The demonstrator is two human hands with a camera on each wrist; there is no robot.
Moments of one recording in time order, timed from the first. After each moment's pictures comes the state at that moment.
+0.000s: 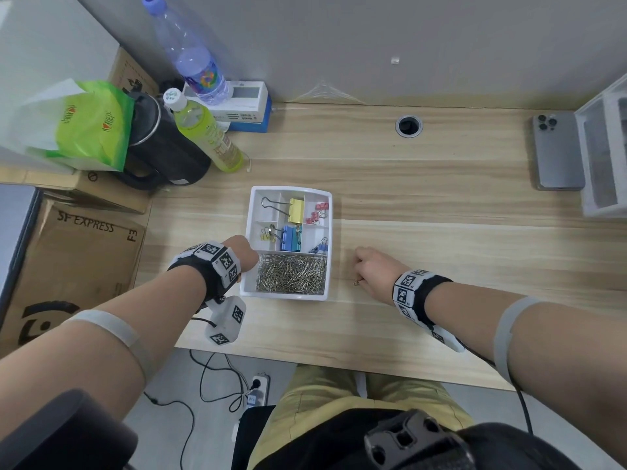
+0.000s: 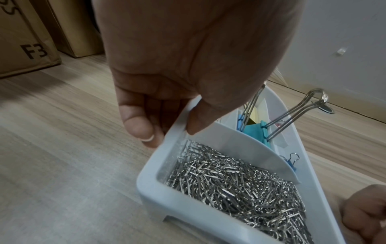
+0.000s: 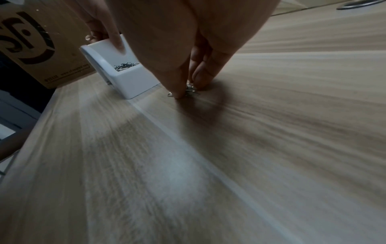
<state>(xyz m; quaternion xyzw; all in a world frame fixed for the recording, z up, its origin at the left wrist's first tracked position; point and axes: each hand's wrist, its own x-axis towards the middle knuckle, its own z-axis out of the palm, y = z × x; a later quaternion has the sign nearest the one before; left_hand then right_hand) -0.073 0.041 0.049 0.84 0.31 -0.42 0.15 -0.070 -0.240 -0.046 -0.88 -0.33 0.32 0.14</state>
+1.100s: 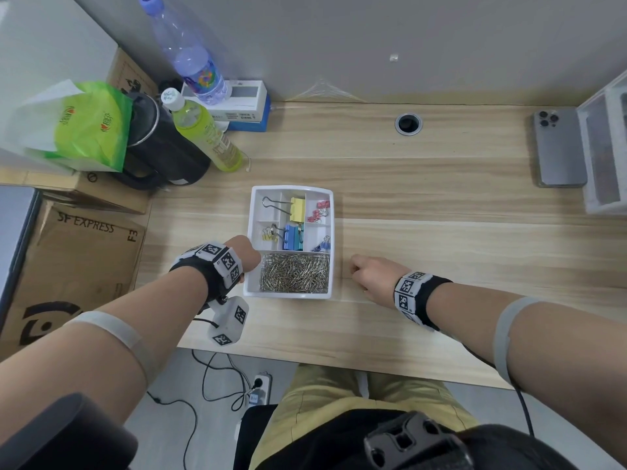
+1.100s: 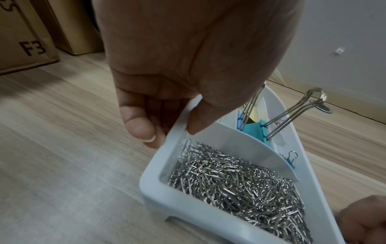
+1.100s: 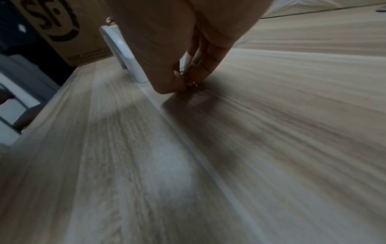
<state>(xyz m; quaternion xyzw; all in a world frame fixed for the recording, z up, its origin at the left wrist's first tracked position) -0.072 0.034 0.052 0.84 0.30 -0.44 0.13 -0.077 -0.242 -0.029 -0.85 -0.39 0.34 0.09</state>
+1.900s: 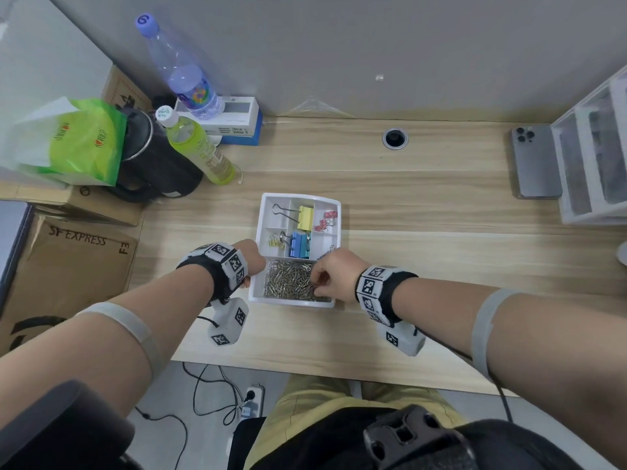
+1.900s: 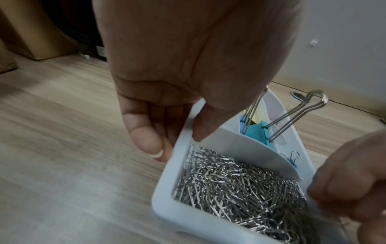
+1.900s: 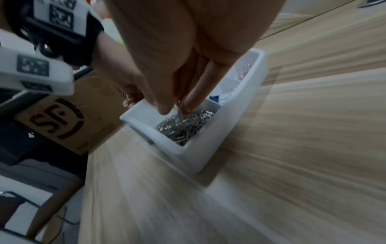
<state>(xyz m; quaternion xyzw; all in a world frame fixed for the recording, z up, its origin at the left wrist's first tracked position) -0.056 0.019 0.050 0.84 0.26 -0.46 0.15 -0.061 -0.195 0.023 -0.84 -0.28 0.36 0.28</state>
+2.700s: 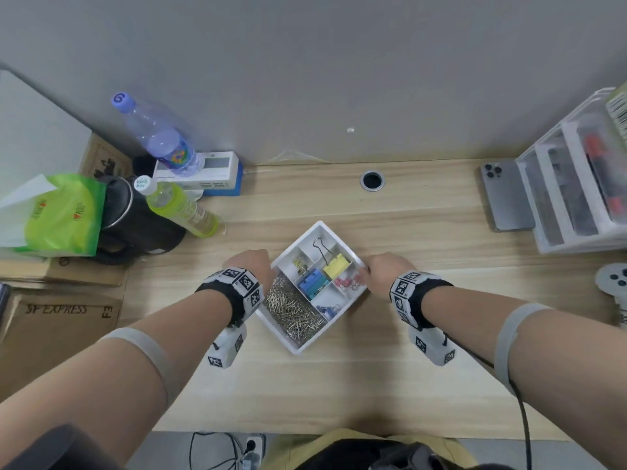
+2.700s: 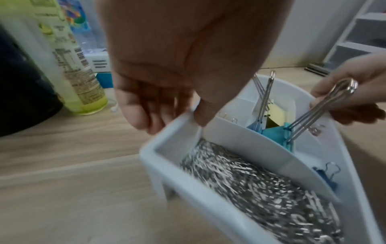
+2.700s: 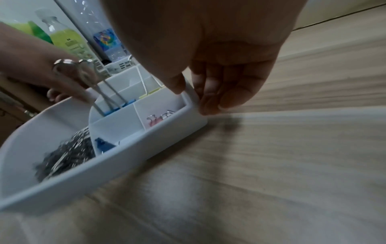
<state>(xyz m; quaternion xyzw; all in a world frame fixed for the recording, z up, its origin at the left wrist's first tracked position) 0.019 -0.010 0.054 0.93 0.07 -0.35 -0.04 0.021 -0.275 0.010 -0.92 -0.08 0.35 0.15</state>
